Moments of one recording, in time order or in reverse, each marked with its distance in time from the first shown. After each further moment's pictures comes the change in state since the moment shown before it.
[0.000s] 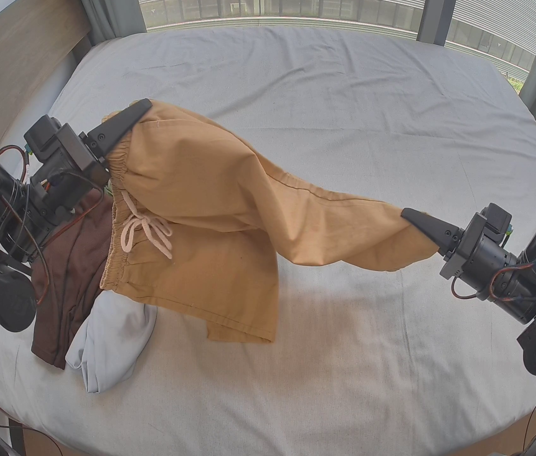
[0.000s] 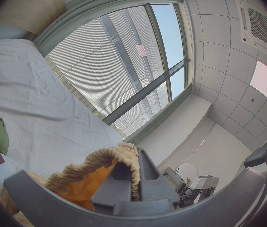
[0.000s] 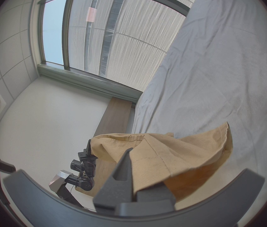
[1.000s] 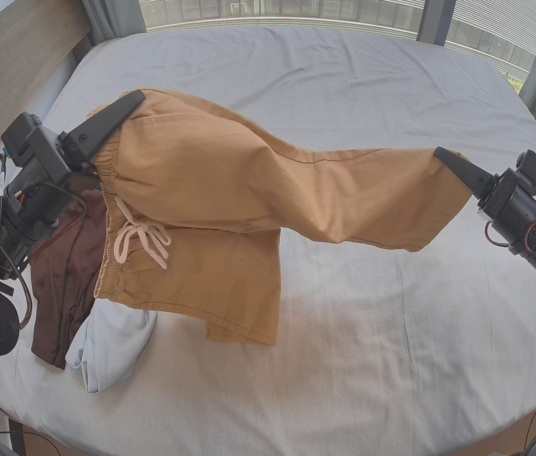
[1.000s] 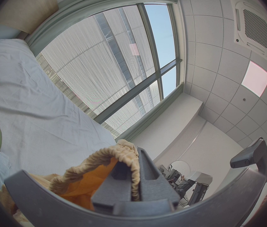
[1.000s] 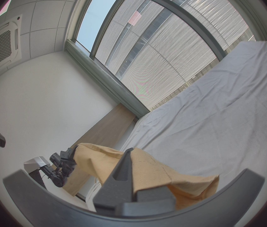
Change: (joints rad) left arm -0.070 -0.130 0.095 0.001 -0.003 0.014; right arm -0.059 -0.176 -0.159 0.214 -0.005 -0.373
